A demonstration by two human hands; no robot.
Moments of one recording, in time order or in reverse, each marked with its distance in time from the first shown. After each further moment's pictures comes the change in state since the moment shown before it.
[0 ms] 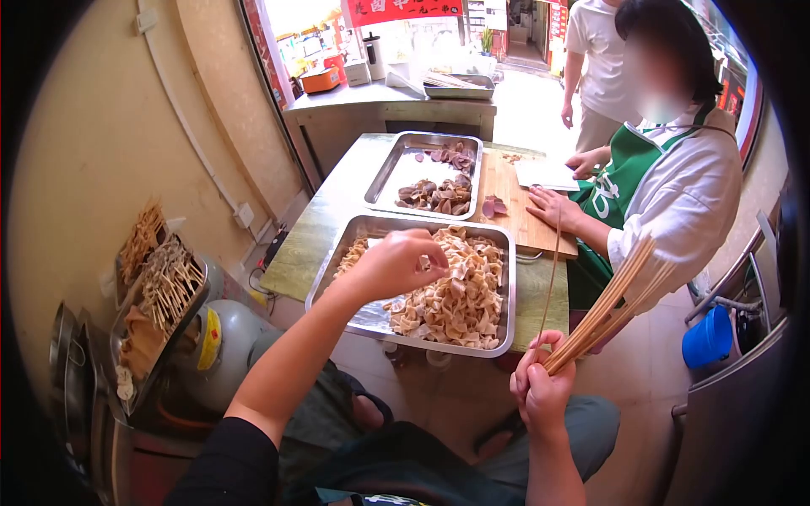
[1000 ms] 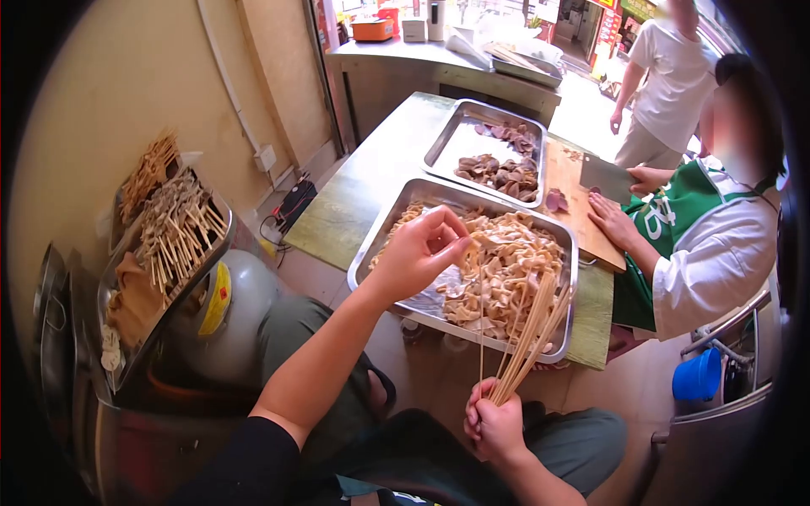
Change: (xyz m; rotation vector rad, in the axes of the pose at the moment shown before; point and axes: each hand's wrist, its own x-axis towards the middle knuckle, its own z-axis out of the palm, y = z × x) left_hand -0.064 -0.049 0.007 -0.762 0.326 -0.239; right_hand -0.045 0.085 0.047 -0.083 -0.018 0.735
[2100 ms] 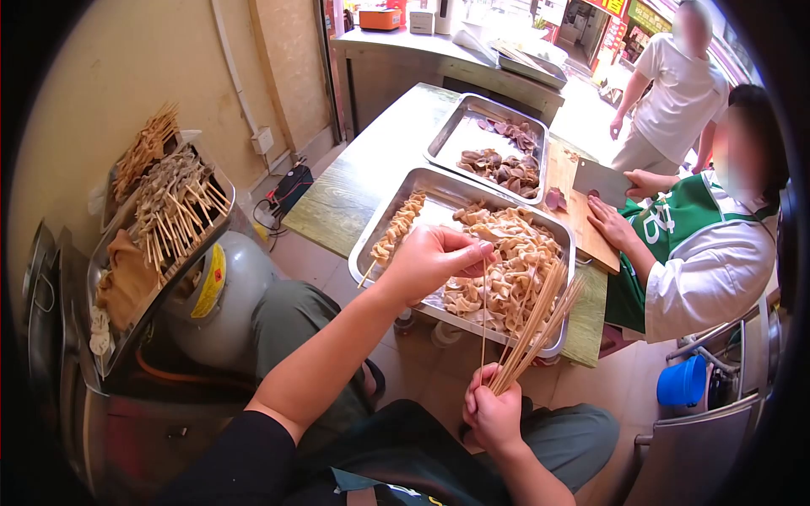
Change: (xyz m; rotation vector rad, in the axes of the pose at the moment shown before) left_hand -0.011 -0.007 0.019 -0.473 -0.023 -0.255; right_hand 0.001 -0.005 0.006 -0.091 -0.020 -0.137
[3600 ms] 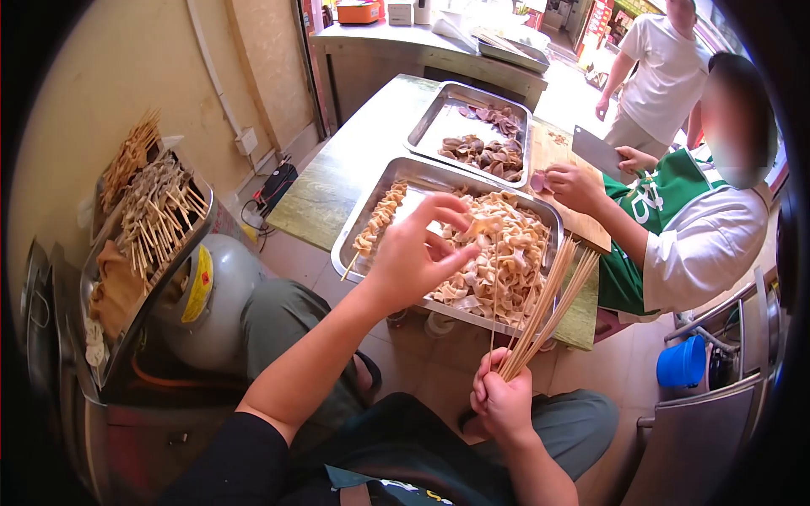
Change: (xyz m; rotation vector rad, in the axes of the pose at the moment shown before) left_hand -0.020 0.017 0.024 0.545 0.128 0.455; right_hand -0.003 -0.015 -0.008 0.023 0.053 -0.041
